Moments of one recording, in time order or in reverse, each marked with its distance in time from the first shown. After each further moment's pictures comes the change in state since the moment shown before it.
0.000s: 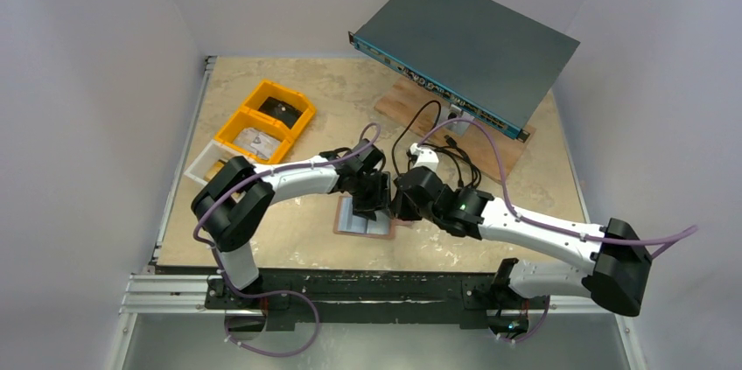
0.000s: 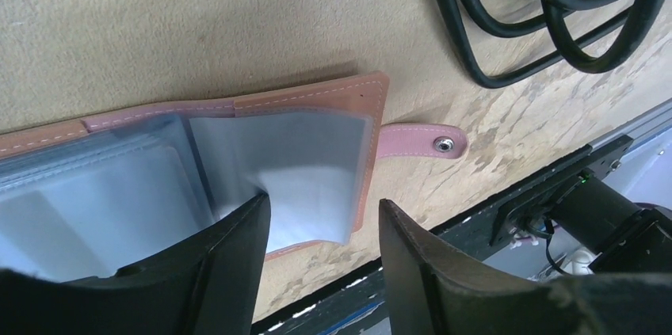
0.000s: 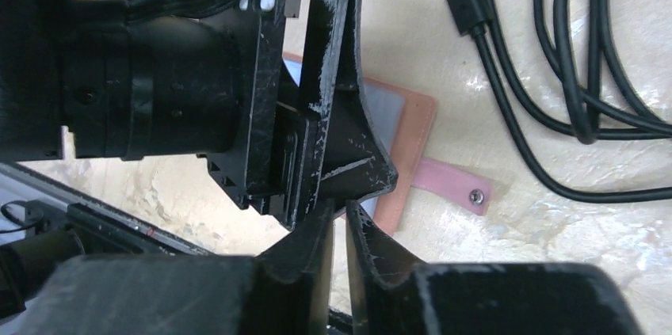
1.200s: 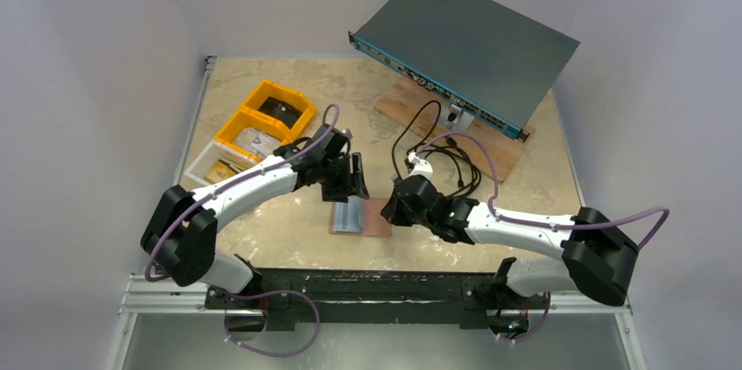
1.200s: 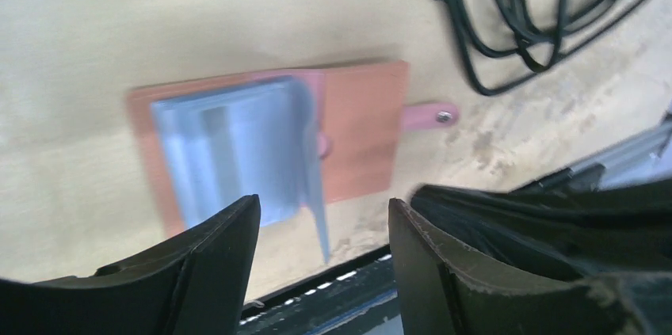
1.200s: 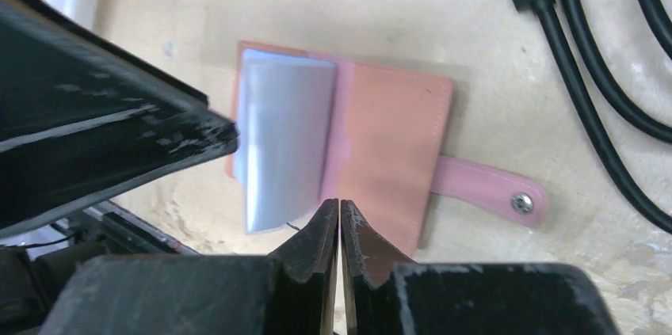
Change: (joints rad) left arm 0.127 -0.289 -0.066 -0.116 -0.066 0.086; right arm -0.012 0.102 -0.195 0.348 -0.096 0.106
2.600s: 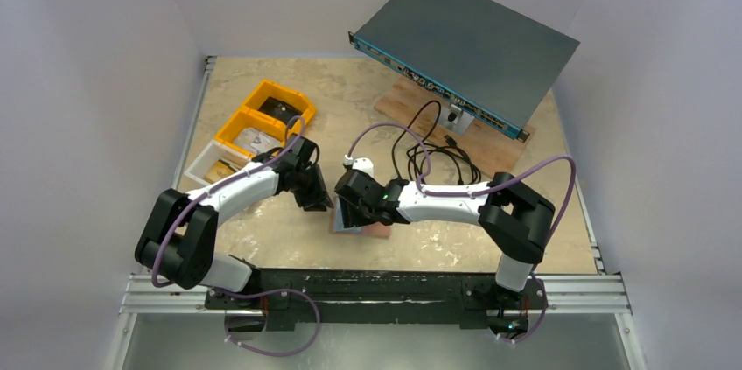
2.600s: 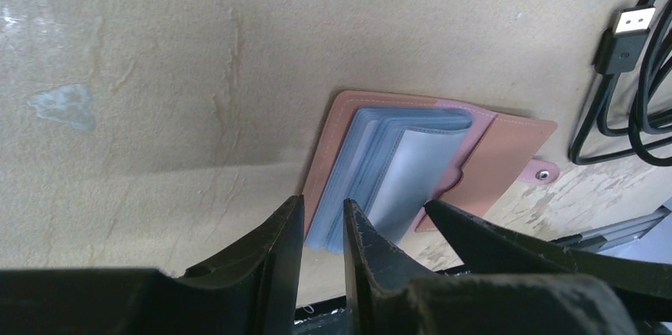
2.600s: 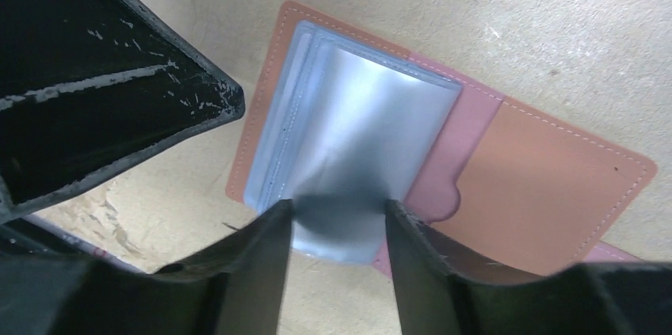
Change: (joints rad) left arm 0.243 -0.051 -0.216 0.002 -0.011 -0.047; right arm 0.112 0.488 0.499 -0.257 0.004 -0.183
